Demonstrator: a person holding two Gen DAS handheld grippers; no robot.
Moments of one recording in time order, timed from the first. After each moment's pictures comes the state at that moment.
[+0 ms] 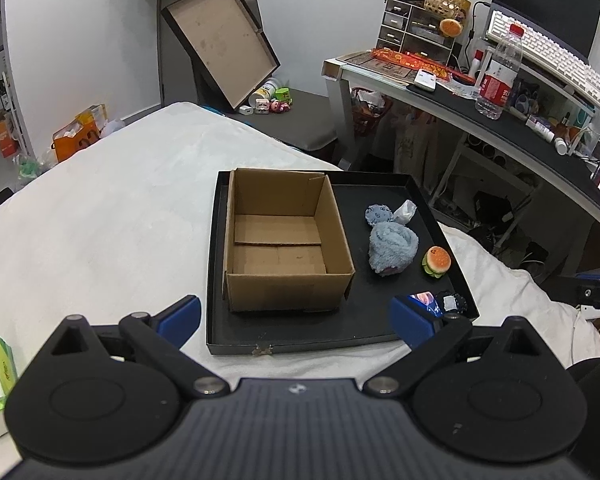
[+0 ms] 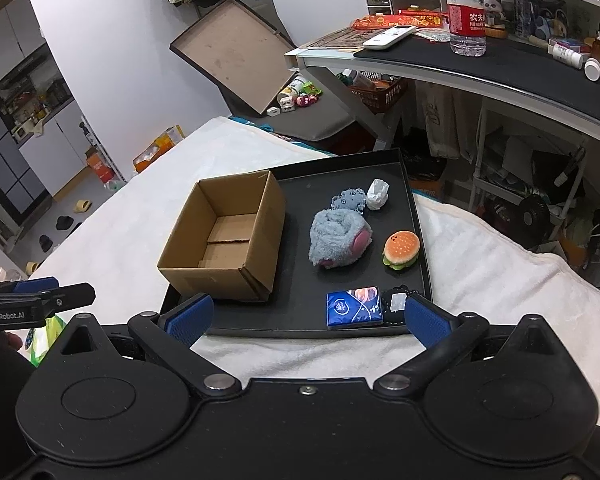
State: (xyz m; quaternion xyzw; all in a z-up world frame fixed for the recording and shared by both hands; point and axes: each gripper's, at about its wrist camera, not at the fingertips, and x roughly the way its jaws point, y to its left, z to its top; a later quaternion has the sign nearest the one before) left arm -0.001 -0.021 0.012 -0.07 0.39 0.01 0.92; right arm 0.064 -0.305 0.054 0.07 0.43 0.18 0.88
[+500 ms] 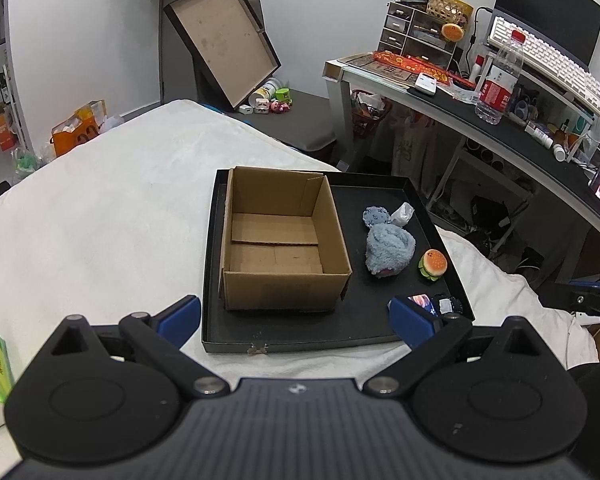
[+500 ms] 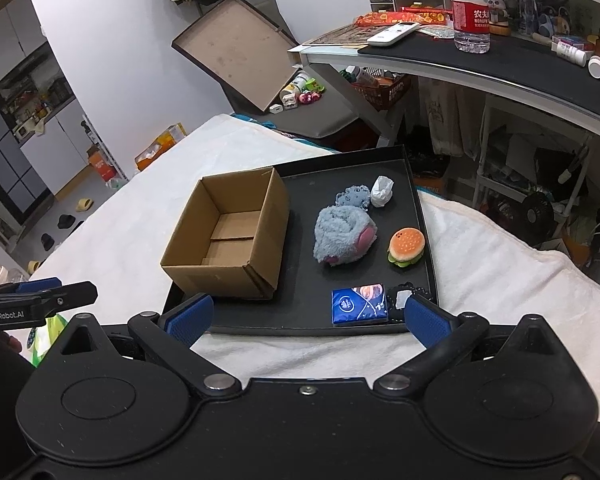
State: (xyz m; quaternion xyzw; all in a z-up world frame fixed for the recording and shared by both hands) left arm -0.003 -0.018 0.011 -0.08 0.39 0.01 0.92; right arm 0.064 -0.301 0.054 0.08 0.44 0.18 0.88
